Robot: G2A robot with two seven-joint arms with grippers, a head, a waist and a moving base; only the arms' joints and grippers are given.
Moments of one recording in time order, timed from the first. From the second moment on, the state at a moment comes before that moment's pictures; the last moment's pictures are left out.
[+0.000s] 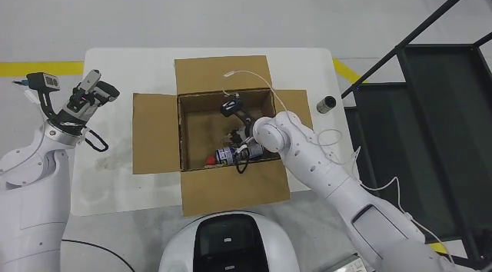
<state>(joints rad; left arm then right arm) 1.17 -1.14 -1.68 -1.33 -0.32 -0.47 -0.85 -0.89 -1.38 0.85 -1.17 -0.93 -0.09 0.87</state>
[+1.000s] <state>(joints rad) 1.17 -1.14 -1.68 -1.33 -0.32 -0.47 -0.85 -0.81 -1.44 0.74 -1.03 -0.98 -0.05 0.86</state>
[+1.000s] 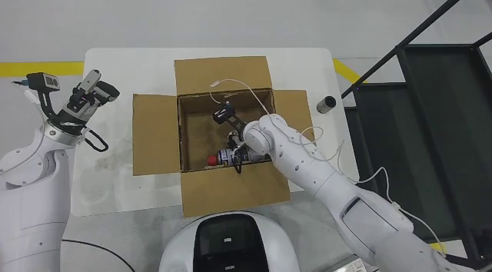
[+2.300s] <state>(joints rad) 1.17 -1.14 -1.68 -1.33 -0.32 -0.47 -0.85 -1.05 -1.34 1.03 -1.53 -1.01 -0.16 0.92</state>
